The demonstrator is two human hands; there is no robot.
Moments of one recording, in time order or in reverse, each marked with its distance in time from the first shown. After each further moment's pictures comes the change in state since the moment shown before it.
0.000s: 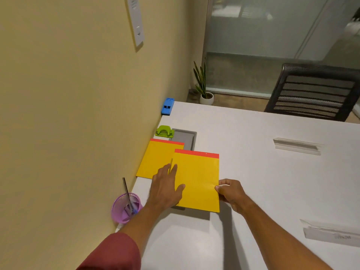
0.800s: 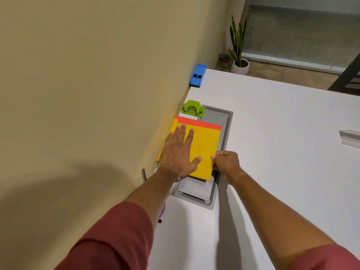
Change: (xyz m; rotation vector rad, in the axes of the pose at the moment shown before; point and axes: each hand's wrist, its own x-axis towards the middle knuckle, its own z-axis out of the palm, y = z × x) left_hand 0.088 -0.072 -0.002 0.308 -0.035 0.018; right_hand 0.111 -0.021 0.139 -0.021 0.026 0.018
